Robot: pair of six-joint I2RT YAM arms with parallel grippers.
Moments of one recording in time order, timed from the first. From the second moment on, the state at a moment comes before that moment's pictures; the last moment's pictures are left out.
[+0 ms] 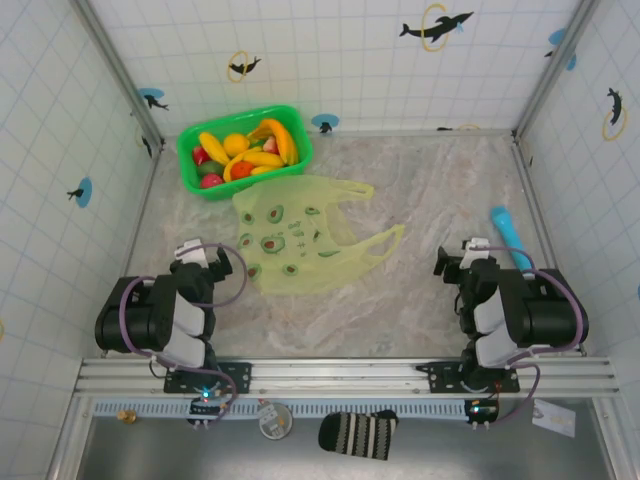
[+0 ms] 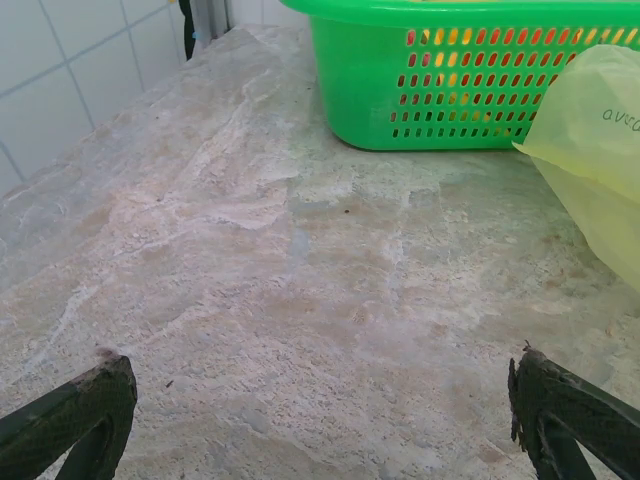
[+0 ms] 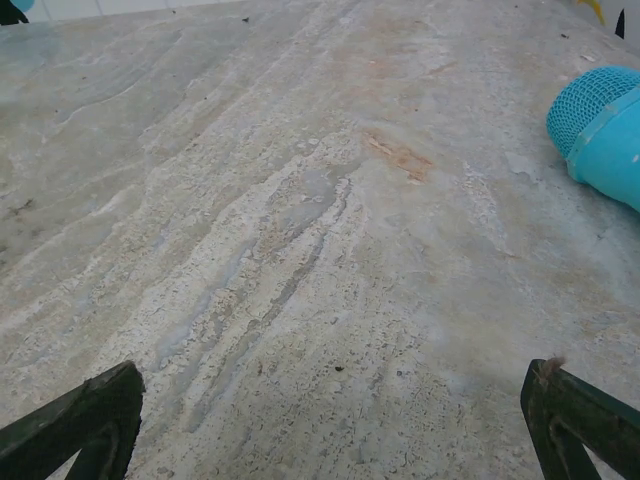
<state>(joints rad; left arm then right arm) 0.01 1.52 0.01 1.19 -0.14 -0.08 0.02 1.53 0.01 1.14 0.04 0.07</state>
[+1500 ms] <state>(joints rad) -0.02 1.03 0.14 0.74 -0.39 -0.16 0.32 1.11 0.25 0.70 0.18 0.01</state>
